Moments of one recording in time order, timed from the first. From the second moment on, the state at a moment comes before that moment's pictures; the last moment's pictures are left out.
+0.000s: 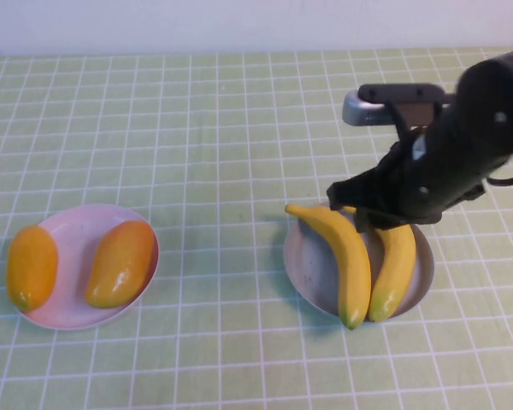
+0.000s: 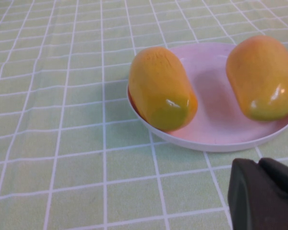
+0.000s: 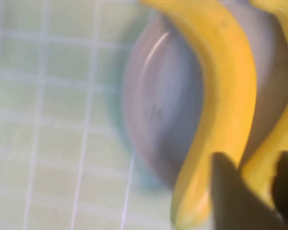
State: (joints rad) right arm 0.55 1.64 -1.34 0.04 0.91 0.36; left arm -0.10 -0.01 0.03 0.05 0.38 0.03
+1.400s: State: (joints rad) right arm 0.13 0.49 -0.20 -0.02 0.22 -0.02; left arm -0.10 -0.01 0.03 0.05 0.38 0.03
